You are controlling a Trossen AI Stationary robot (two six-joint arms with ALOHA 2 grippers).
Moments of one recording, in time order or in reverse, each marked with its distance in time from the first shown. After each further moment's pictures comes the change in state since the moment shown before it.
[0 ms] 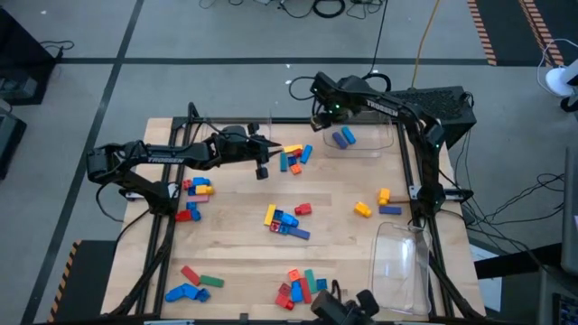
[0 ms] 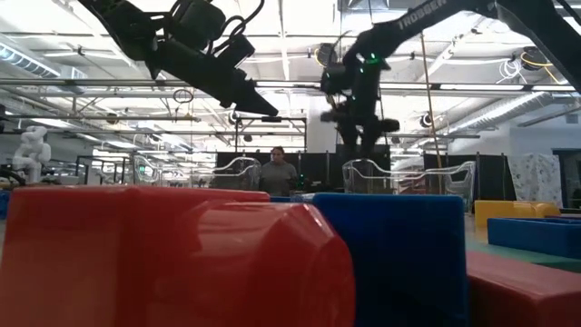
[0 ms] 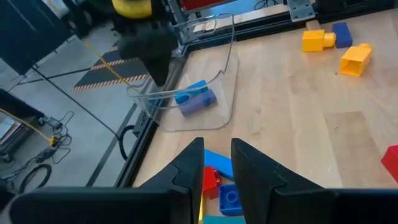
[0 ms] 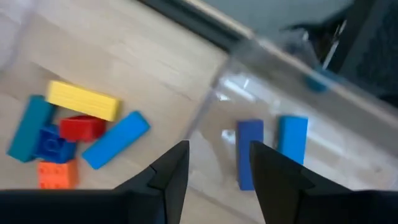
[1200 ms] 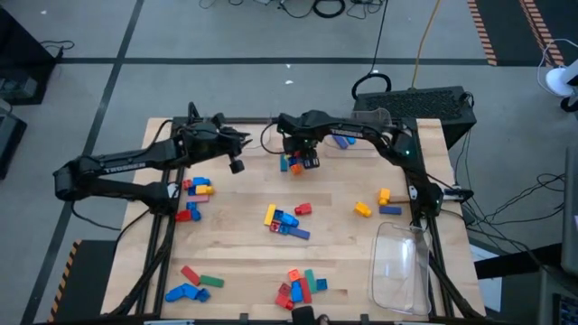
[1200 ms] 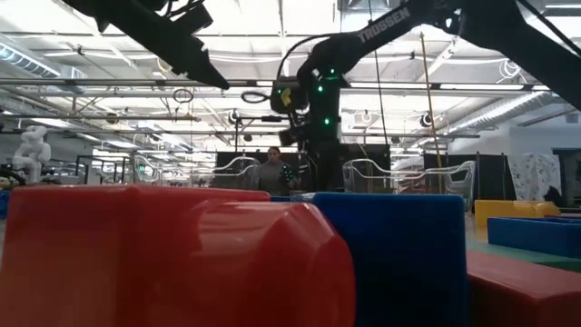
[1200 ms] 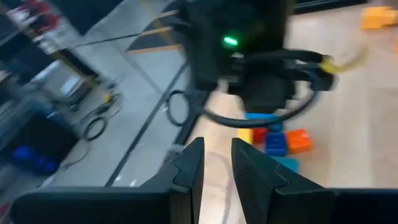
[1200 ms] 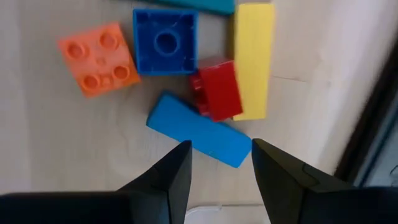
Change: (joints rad) left arm 0.003 -0.392 0.000 -0.452 -0.249 -0.057; right arm 0.251 0.256 0.081 0.063 0.079 -1.024
